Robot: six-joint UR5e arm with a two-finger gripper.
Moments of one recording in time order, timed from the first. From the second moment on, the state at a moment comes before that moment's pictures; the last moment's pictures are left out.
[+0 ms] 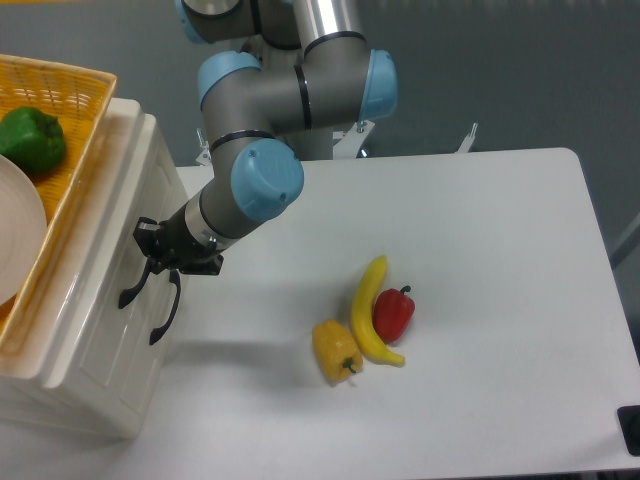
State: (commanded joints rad) arm 2.25 -1.88 -1.56 -1.45 0.96 0.50
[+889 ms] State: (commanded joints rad) arm 2.56 -1.93 -1.45 -1.22 1.12 0.72
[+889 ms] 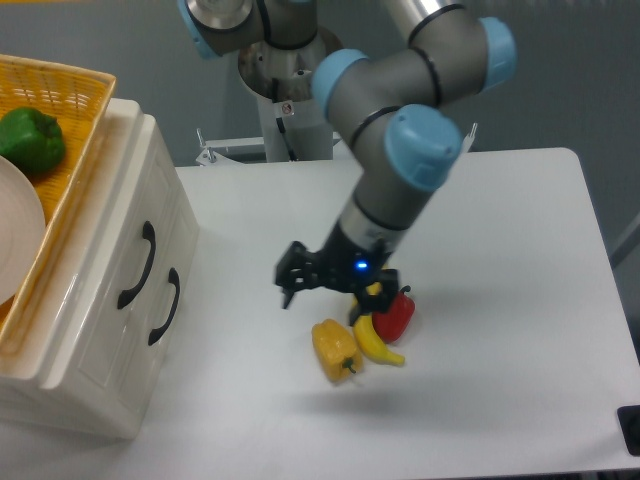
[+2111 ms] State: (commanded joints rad) arm 2.68 -2.13 -1.32 -1.20 1.59 1.56
